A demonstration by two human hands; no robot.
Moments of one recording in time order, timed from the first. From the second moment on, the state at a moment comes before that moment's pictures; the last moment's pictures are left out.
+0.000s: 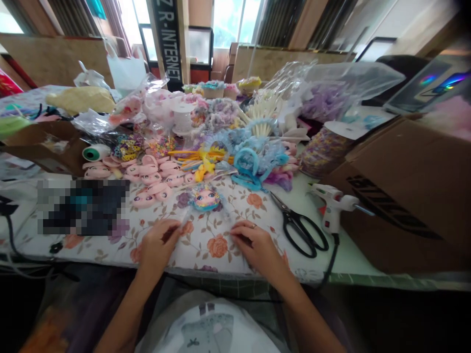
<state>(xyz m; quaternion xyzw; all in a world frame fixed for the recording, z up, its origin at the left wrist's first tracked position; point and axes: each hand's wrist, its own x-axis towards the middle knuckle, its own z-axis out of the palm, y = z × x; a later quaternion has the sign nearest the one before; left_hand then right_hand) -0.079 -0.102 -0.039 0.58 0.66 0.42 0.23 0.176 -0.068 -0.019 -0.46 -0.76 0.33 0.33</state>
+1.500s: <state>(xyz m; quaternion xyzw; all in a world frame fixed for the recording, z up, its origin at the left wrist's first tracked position) -0.081 -0.078 0.002 0.55 0.58 0.55 0.24 0.167 -0.059 -0.002 -0.53 -0.65 0.41 0.37</state>
